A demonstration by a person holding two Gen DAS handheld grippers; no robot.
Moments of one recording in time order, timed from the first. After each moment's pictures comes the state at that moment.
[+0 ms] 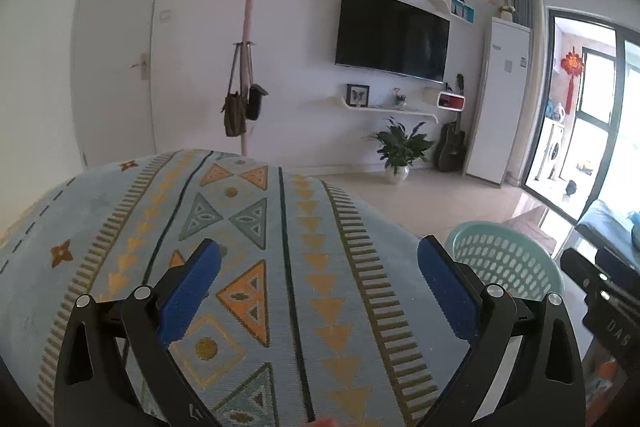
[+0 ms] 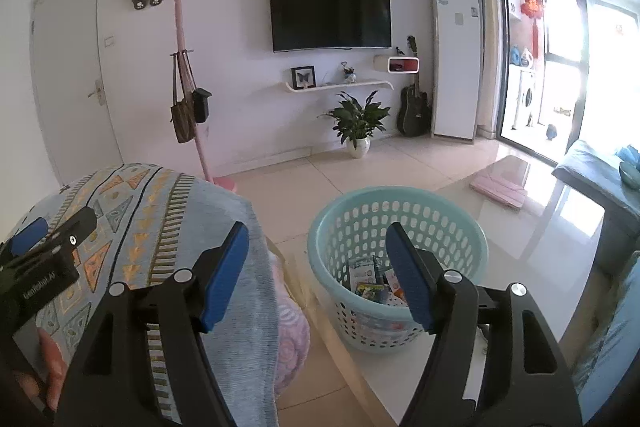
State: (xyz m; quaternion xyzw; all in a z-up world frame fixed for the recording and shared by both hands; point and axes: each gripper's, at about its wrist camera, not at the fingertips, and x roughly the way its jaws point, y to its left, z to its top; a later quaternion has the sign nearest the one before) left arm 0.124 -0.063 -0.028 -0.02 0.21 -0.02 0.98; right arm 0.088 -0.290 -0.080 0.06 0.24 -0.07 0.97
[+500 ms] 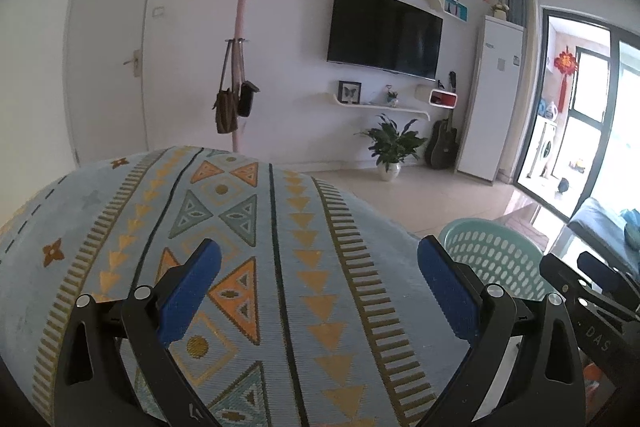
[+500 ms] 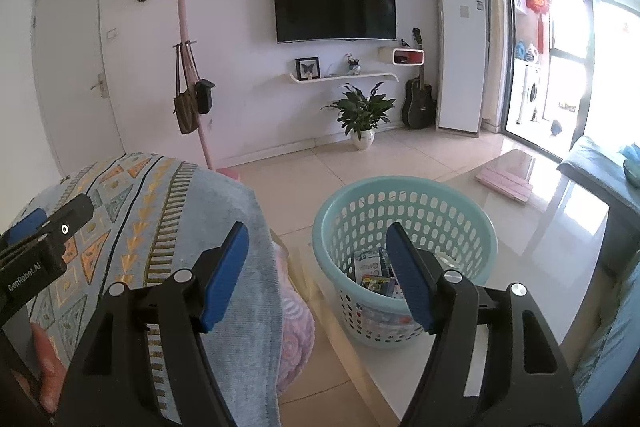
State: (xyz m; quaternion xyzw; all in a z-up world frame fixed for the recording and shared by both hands) left arm 0.124 -0.063 -0.035 -0.03 0.22 -0.04 0.97; right arm 0.097 -0.287 -0.089 0.06 0.25 -0.06 0.96
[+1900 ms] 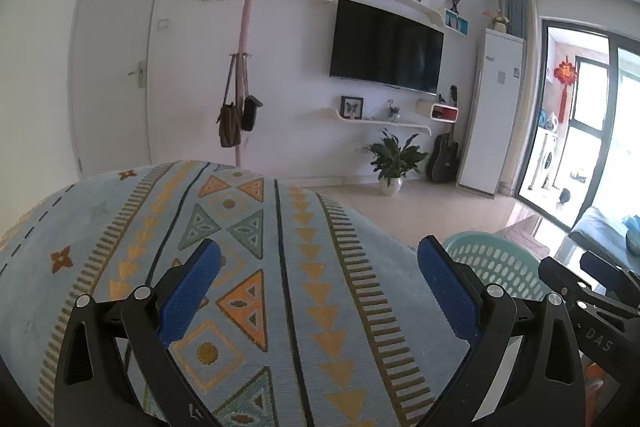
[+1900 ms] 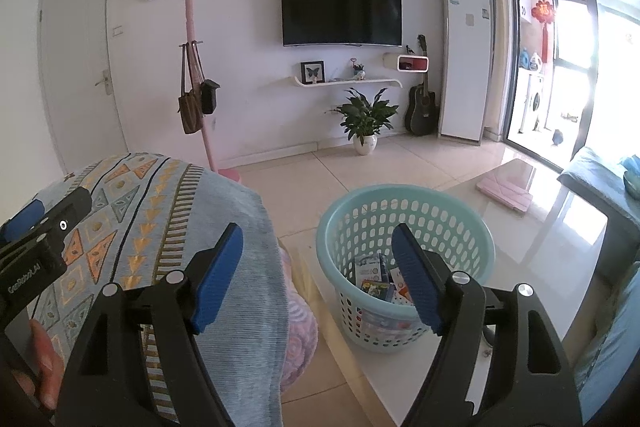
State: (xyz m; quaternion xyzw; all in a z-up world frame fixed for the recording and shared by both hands) left arm 0.119 -0.057 -0.032 -0.03 0.20 -0.04 0.98; right arm 0.094 -0.273 -0.080 0.04 0.25 -0.06 0.97
